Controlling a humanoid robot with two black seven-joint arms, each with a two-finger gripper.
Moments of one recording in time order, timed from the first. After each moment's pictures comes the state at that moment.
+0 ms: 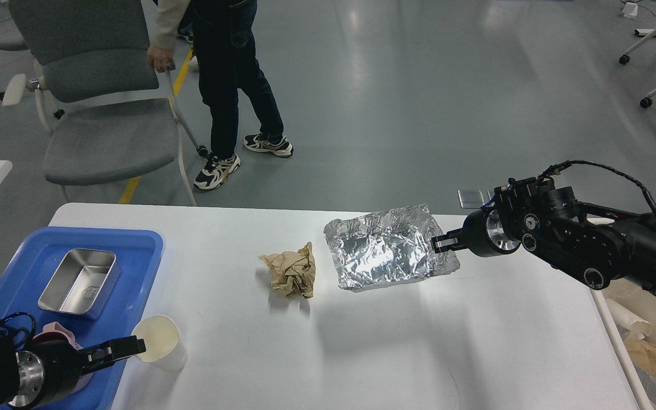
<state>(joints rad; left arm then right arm) -0.16 0.97 -0.63 -1.66 1.16 -0.24 0.28 1.01 -0.42 0.18 0.97 -1.44 0.55 0.06</state>
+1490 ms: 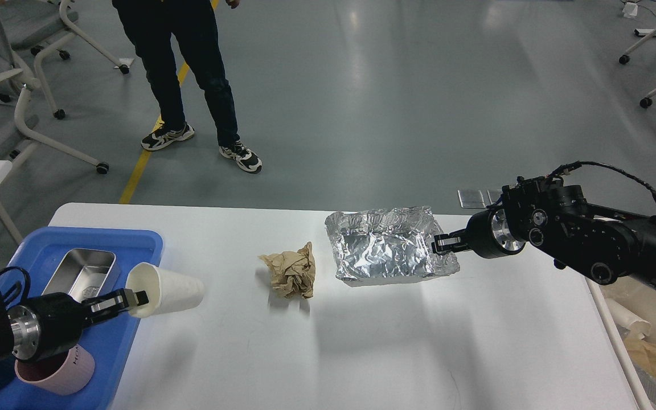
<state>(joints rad) -0.20 1.01 -0.77 -1.72 1.11 -0.27 0.14 1.01 -0.43 0.18 0.97 -1.33 0.58 0.06</state>
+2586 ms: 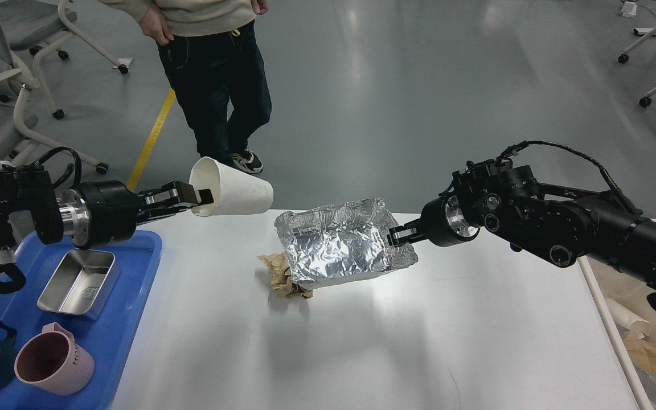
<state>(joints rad) -0.77 0.88 -0.55 -1.64 0.93 -0.36 0.15 1.14 -0.30 0.10 0.98 -1.28 0.59 0.06</state>
